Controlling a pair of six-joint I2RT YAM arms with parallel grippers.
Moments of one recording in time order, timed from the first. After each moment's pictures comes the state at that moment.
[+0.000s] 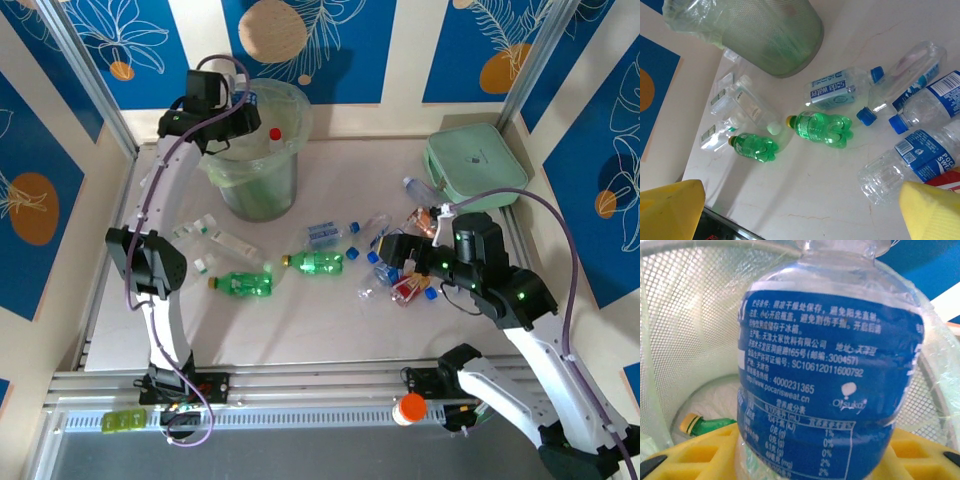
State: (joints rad) left arm -0.23 2.01 2.21 -0.83 0.13 -0.40; right arm 0.47 0.75 1.05 -0.89 -0.18 0.60
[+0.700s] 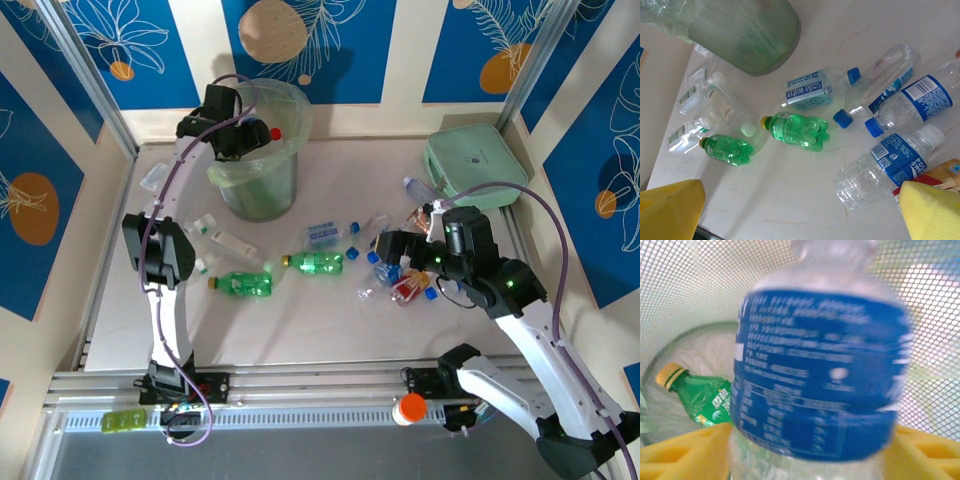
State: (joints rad) left arm -0.23 2.12 2.20 -0.89 0.14 -0.55; right arm 0.47 0.81 1.06 -0.89 -0.12 0.54
